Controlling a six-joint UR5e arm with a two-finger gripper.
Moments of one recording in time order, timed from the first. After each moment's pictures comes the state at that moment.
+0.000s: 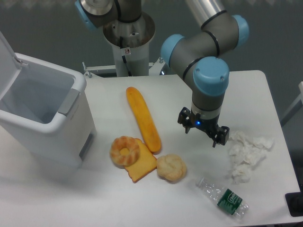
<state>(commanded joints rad) 2.58 -1.98 -1.54 -1.09 1.60 1.16</state>
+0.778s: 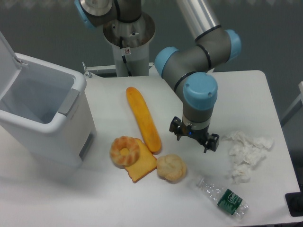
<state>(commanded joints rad) 2.51 -2.01 -1.61 -1.04 1.60 0.98</state>
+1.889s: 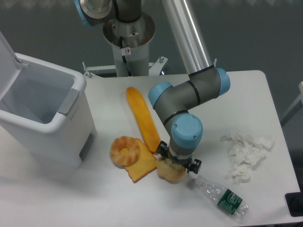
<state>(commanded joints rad) 2.46 -2.20 -1.52 -1.03 1.58 0.98</state>
